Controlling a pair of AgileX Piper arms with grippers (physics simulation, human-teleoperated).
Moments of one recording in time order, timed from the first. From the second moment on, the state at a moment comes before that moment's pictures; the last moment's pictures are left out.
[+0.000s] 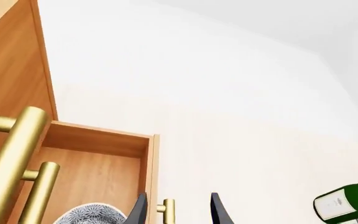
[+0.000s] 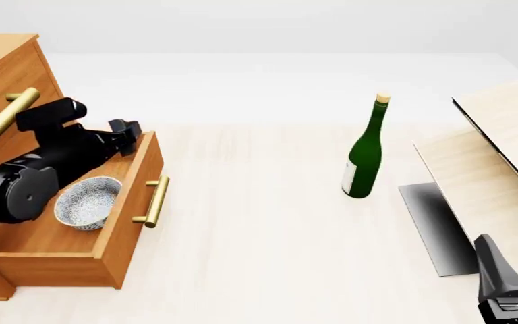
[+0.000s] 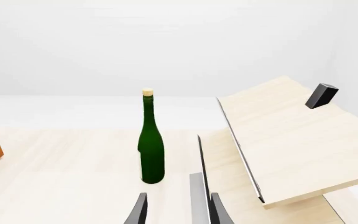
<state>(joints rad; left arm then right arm) -0.14 1.35 -0.71 -0.22 -0.34 0.00 0.00 -0.01 0.00 -0.01</state>
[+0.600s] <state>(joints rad) -0.27 1.13 -0.63 -0.38 -0.18 0.00 0.00 -0.01 0.00 -0.01</state>
